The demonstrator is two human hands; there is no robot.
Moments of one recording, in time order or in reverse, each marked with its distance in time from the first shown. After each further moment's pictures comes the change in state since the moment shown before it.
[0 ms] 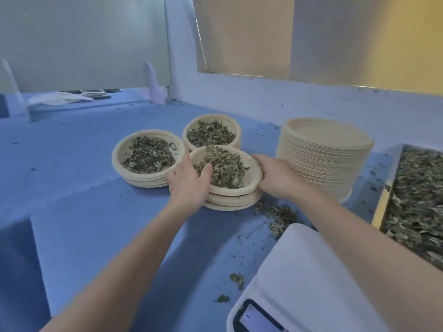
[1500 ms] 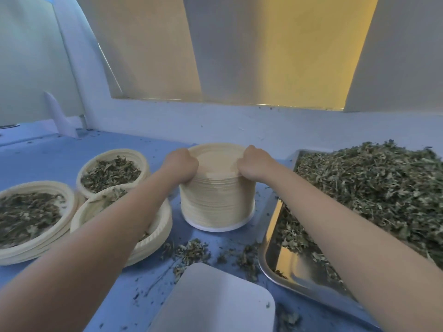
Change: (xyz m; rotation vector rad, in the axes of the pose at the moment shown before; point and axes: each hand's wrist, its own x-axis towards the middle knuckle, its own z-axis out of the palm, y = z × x) left_hand 0.038 0.193 0.072 0.279 -0.325 0.143; right_hand -0.021 0.085 -0.132 0.082 0.073 0.466
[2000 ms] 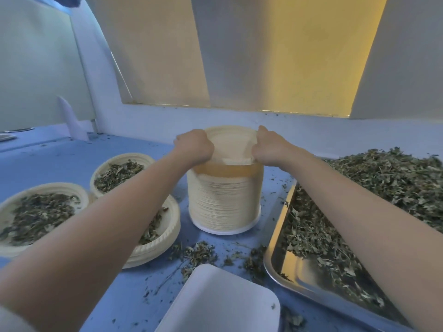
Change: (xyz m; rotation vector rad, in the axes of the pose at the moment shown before) left_hand -0.016 0.031 -0.038 -0.084 -0.004 0.077; right_hand -0.006 -0.016 -0.036 0.002 0.084 -0.044
